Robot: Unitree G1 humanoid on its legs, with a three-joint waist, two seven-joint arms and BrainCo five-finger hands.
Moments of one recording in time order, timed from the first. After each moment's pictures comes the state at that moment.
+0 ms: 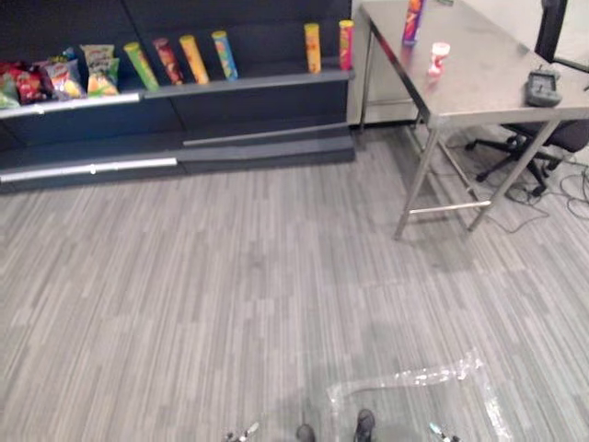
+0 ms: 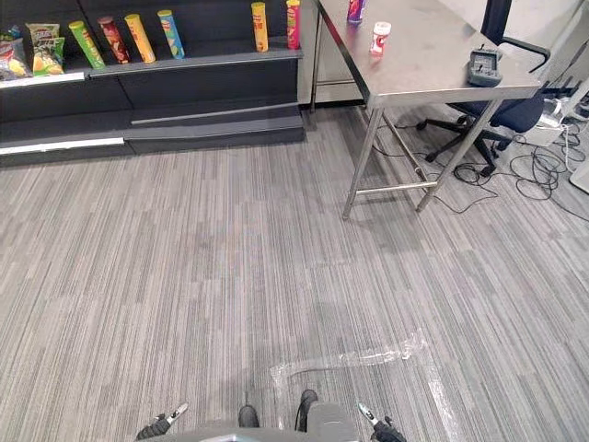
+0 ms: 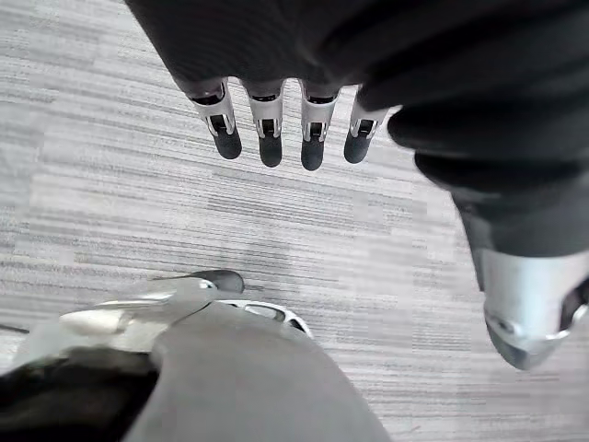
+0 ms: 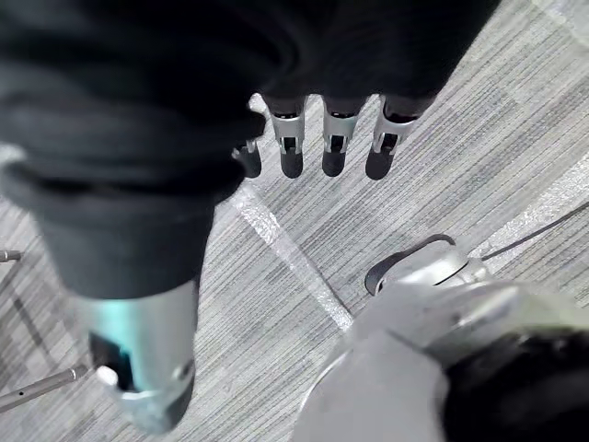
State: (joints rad) left arm 0.11 0.11 0.19 1.21 -0.15 -0.12 0.03; right arm 0.11 -0.08 -0.39 1.22 0.31 -0.14 0.08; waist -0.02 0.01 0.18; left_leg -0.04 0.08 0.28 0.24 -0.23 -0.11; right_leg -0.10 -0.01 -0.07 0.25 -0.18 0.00
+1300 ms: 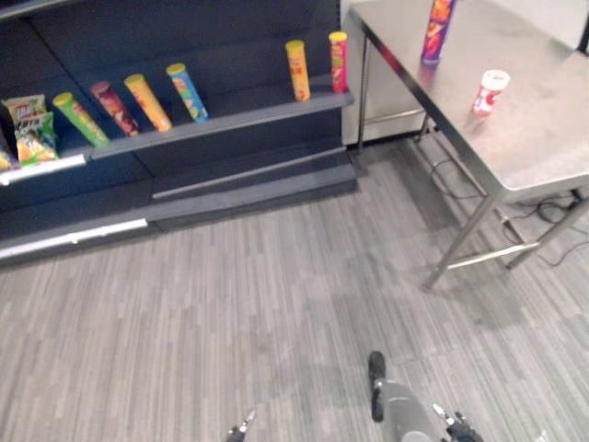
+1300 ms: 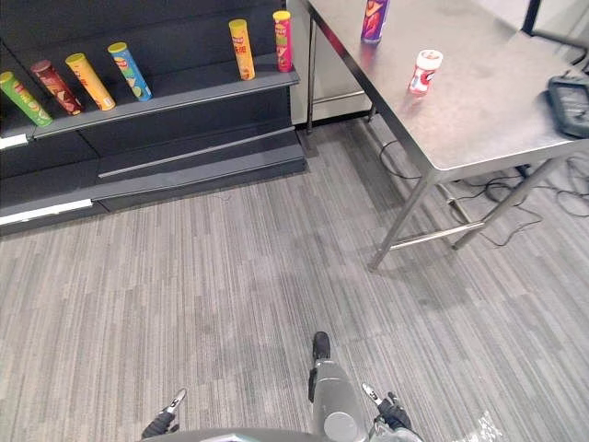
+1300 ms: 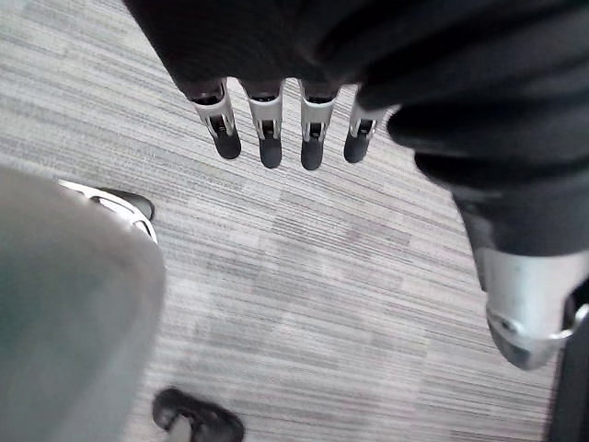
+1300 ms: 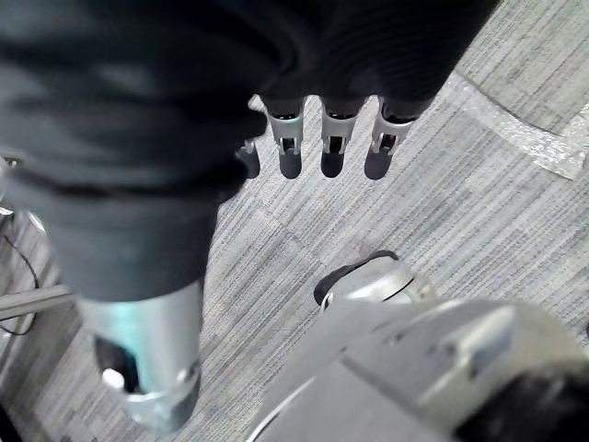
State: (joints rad) left arm 0.09 0.02 0.32 1.19 -0.26 -0.14 -0.02; right arm 0.07 -0.09 -0.36 1.15 0.32 -0.15 0.12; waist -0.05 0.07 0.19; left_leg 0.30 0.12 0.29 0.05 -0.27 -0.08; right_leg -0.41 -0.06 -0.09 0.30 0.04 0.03
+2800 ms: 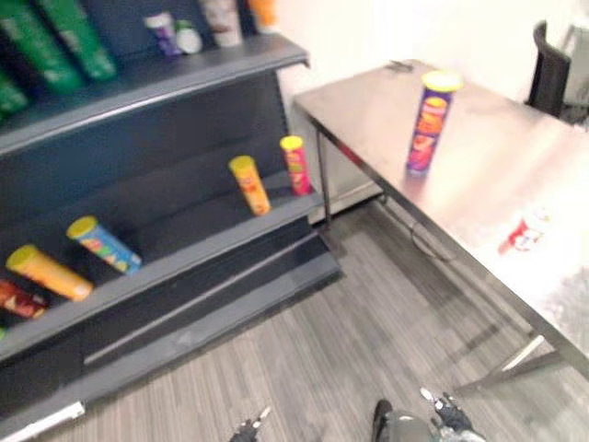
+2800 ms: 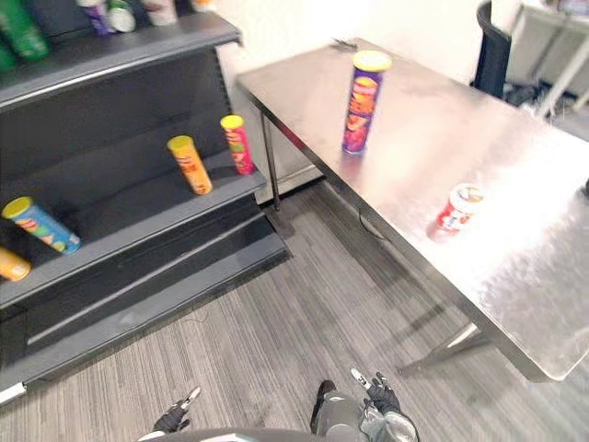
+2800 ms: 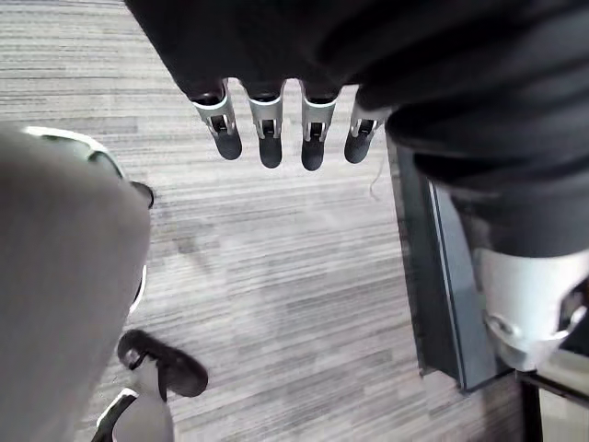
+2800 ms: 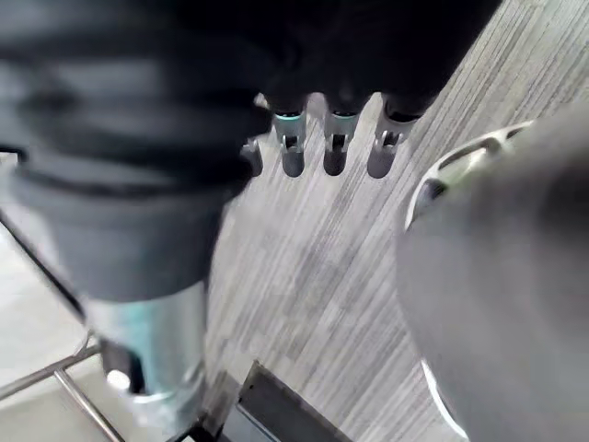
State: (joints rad) left arm 0.05 0.04 0.14 1.23 -0.25 -0.14 -0.02; right arm 0.03 -0.09 -0.27 1.11 0.33 -0.18 0.11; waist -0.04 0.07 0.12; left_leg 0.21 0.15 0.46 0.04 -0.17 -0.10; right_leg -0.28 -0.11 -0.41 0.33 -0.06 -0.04
